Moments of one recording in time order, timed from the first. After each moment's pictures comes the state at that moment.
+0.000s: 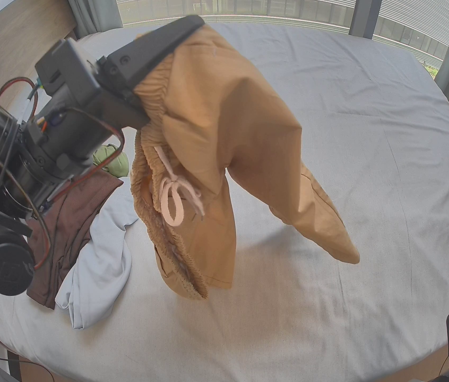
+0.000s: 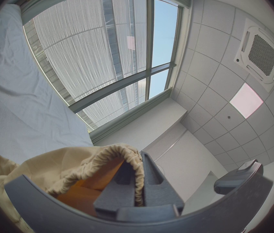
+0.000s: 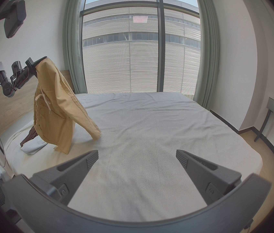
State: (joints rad) left arm -0.59 1.61 -0.85 -1.40 -0.53 -0.94; right arm 0.00 0.02 -0.02 0.00 -0.02 0.01
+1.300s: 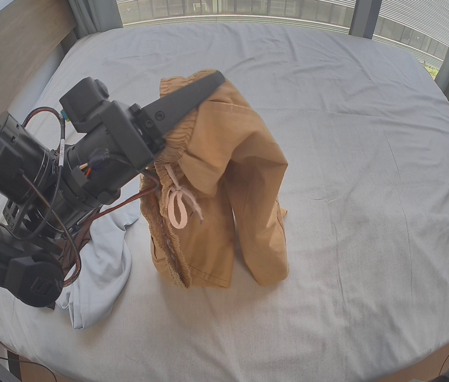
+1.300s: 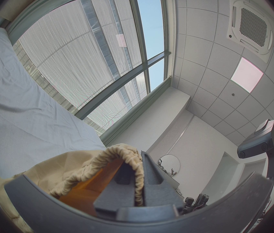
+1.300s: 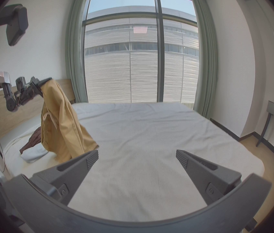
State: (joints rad) left arm -0.58 1.72 -0.78 -1.51 -0.54 -0.71; right arm 0.00 0.02 -0.02 -0.09 -0.01 0.01
